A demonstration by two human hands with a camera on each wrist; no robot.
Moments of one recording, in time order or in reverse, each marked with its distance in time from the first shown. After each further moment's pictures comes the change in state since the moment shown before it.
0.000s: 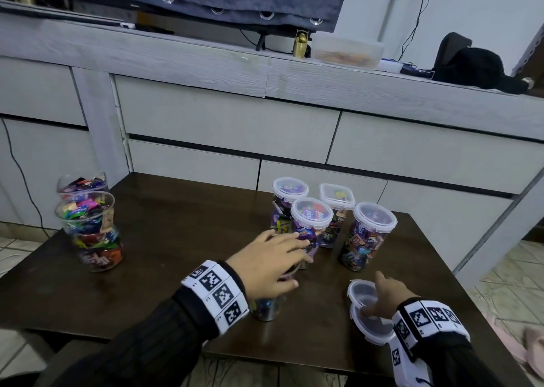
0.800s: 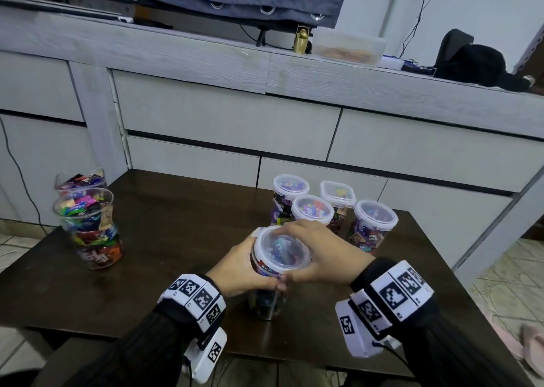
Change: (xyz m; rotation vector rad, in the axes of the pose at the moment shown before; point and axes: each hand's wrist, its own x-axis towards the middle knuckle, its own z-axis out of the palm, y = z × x) left_hand -0.025 -0.030 0.044 -1.203 0.273 -0.277; right_hand -0.073 -0.120 -0.088 0.201 0.203 -0.948
